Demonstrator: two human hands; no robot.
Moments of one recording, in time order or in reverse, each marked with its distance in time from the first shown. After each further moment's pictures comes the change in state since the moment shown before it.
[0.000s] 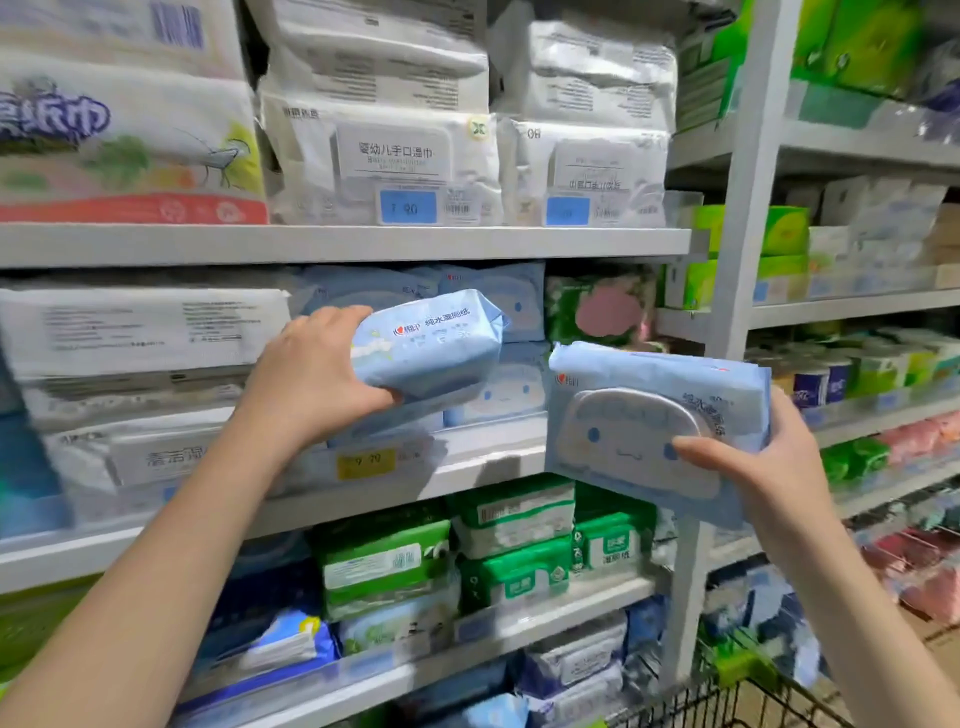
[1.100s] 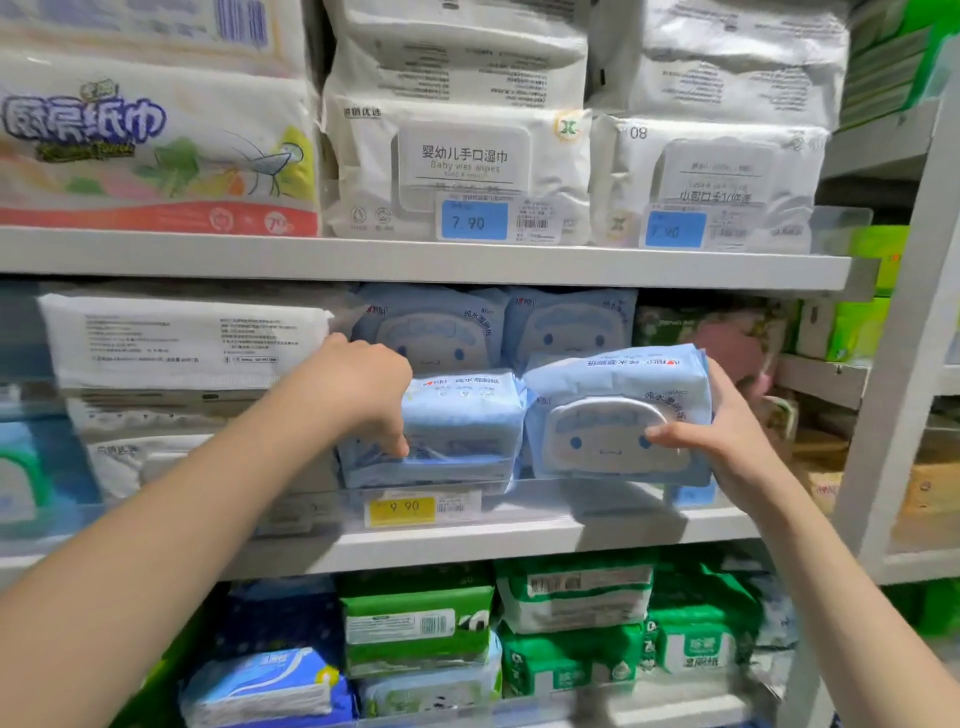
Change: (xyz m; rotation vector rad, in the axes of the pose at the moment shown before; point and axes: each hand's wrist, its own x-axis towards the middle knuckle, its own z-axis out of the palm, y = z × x) left_hand 0.057 0.002 0.004 0.676 -0.611 -0.024; right_hand 0.141 0.067 0.086 0.167 -0.479 -0.010
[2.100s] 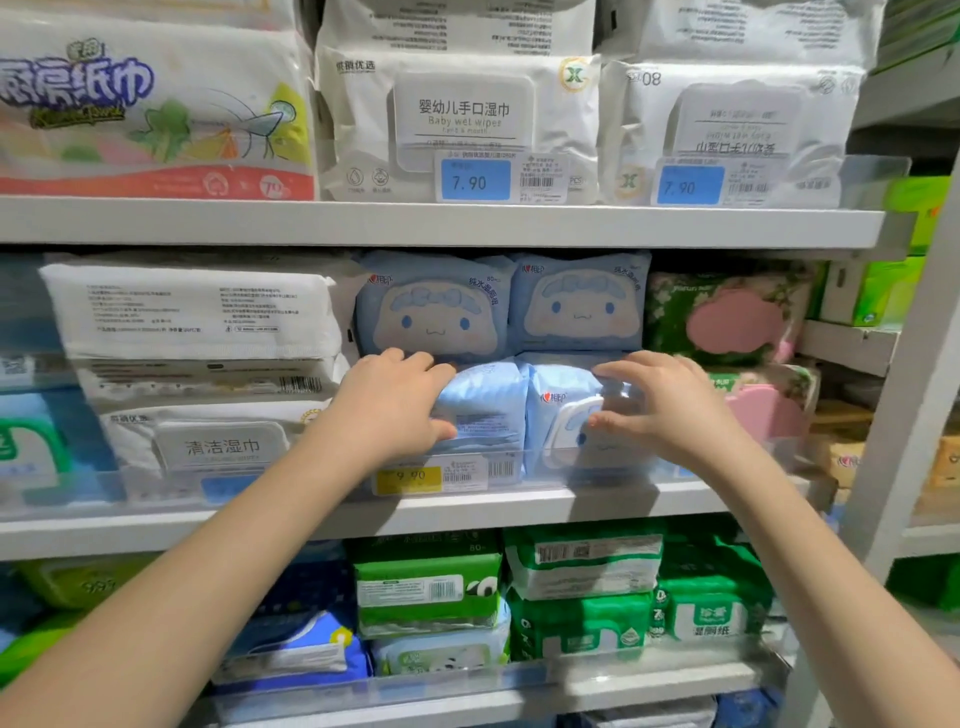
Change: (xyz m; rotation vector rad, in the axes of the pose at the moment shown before) left_hand 0.004 0.028 0.051 -0.124 0.320 0.075; right_hand 0.008 -0.011 0.040 -1.141 -0.151 -0.141
